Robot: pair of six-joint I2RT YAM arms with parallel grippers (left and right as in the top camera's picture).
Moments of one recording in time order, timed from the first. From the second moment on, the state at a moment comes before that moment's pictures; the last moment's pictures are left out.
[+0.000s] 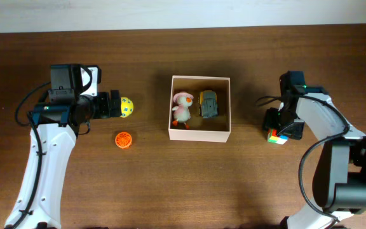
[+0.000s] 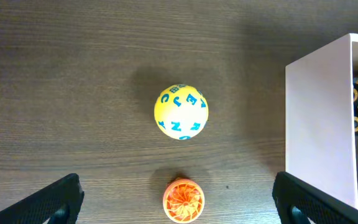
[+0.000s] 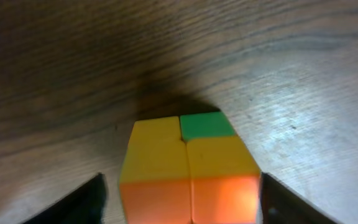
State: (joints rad) left arm 0.04 1.45 1.23 -0.78 0.12 -0.02; right arm -0.07 1.83 1.19 -0.90 0.05 0.29
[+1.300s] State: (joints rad) left arm 0.04 1.45 1.23 -0.78 0.12 -0.02; right arm 0.48 1.70 1.48 -0.96 0.00 0.37
